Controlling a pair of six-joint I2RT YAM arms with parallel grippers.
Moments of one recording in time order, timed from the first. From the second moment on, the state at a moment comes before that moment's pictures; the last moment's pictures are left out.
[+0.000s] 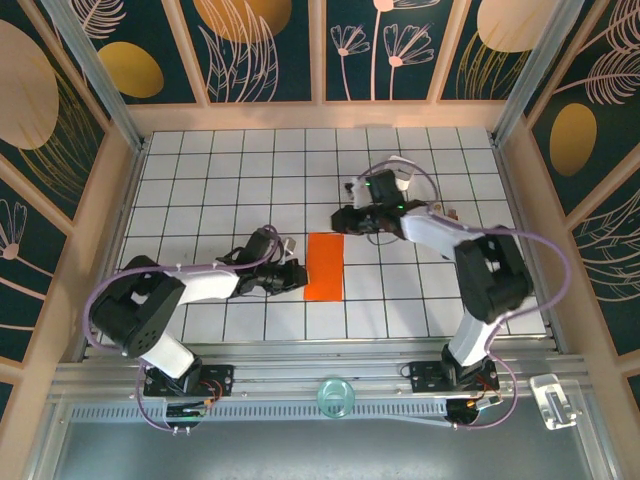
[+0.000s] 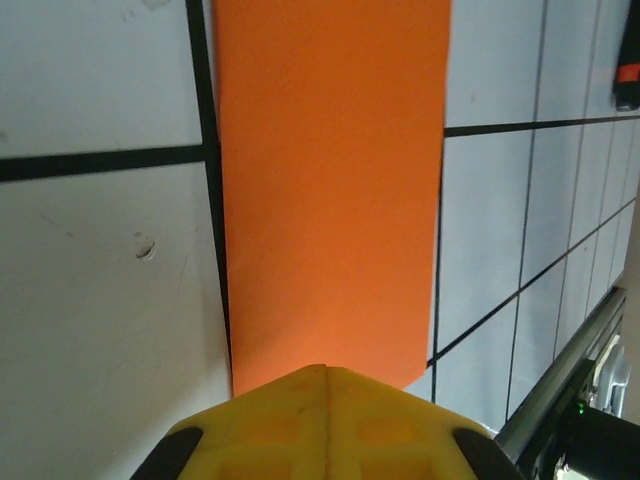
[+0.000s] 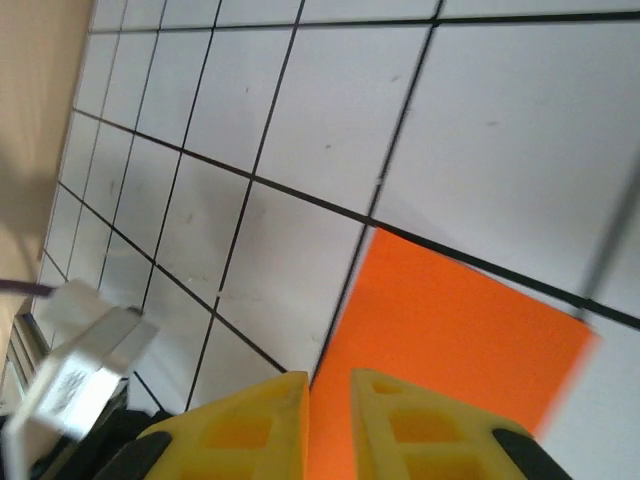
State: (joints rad) left arm -0.64 1.59 0.61 0.11 0.48 -0.87; right arm 0.46 1.68 1.05 -0.19 -0.55 0.42
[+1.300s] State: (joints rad) left arm -0.55 1.88 0.94 0.01 0.42 -0.75; right arm 0.63 1.39 0.62 -0.14 -0.37 0.66
